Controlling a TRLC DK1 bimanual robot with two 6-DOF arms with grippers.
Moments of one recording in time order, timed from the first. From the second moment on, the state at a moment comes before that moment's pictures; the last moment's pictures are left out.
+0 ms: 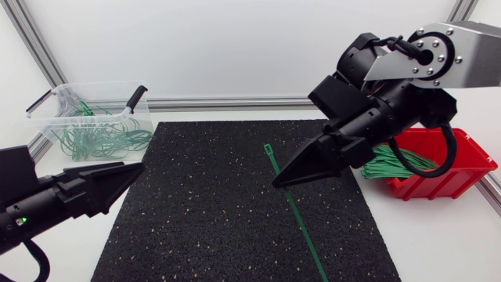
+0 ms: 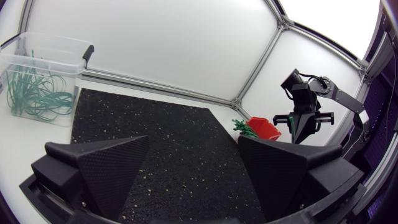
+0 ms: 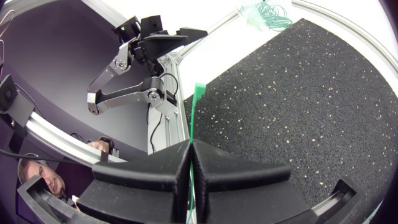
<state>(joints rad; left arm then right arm) -0.06 0.56 0.37 -0.11 0.60 -0.34 0.41 1.51 1.23 -1.12 -1.03 -0.53</state>
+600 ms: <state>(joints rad) -0.25 0.93 0.56 0.14 1.01 -0.53 0.41 1.59 1.17 -0.97 -1.30 -0.52</state>
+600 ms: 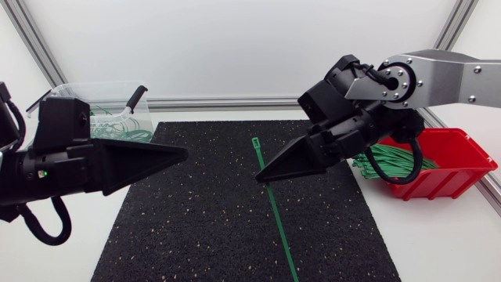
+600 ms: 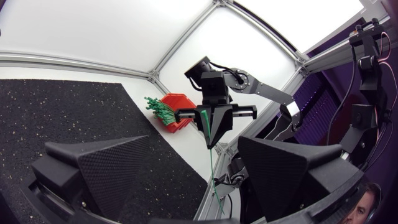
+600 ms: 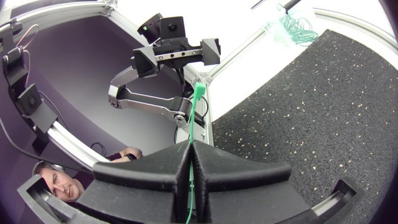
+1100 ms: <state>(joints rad) -0.39 1.15 0.67 0.38 1.01 -0.71 0.41 1.62 1.14 -0.95 -1.39 -0.52</state>
